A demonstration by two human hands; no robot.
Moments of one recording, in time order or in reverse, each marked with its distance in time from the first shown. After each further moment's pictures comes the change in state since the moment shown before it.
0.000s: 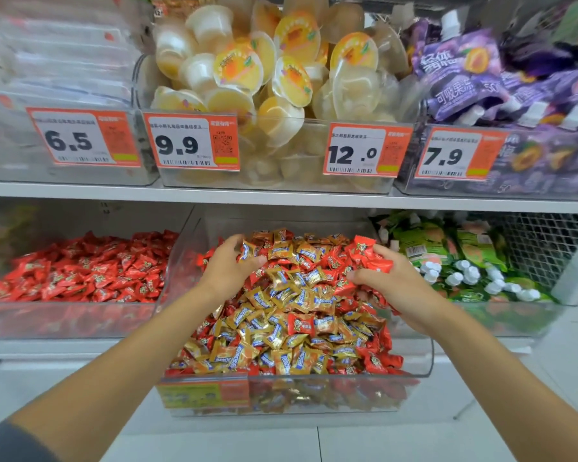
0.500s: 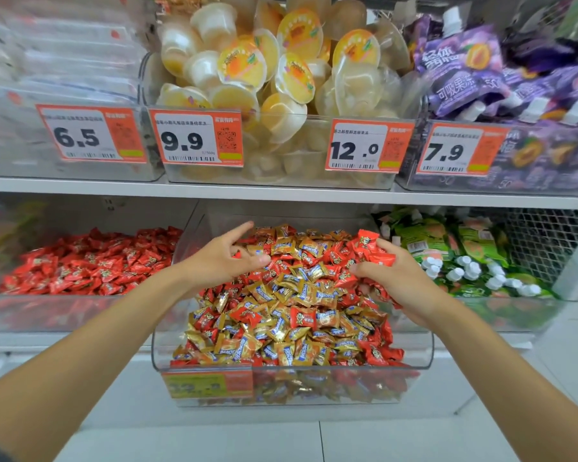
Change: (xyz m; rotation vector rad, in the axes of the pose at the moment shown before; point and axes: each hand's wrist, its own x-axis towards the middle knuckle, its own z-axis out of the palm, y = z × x) left_hand -0.011 0.017 -0.041 0.051 -0.358 0.024; right_hand 0.001 0.000 0.001 0.040 0.015 -0.027
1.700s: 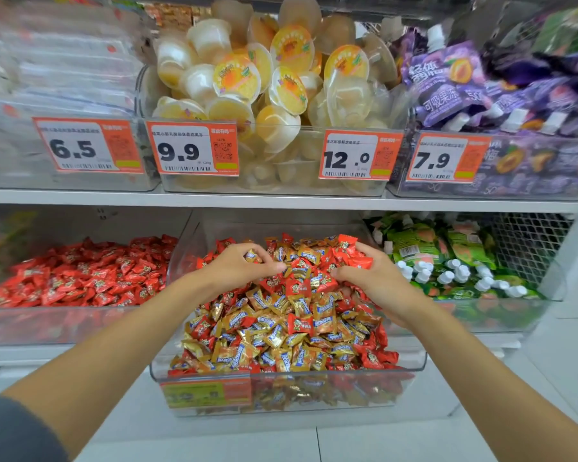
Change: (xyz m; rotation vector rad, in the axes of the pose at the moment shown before) left_hand 0.017 0.008 0.021 -0.035 0.012 0.004; right_hand 0.010 0.003 0.014 -0.042 0.024 0.069
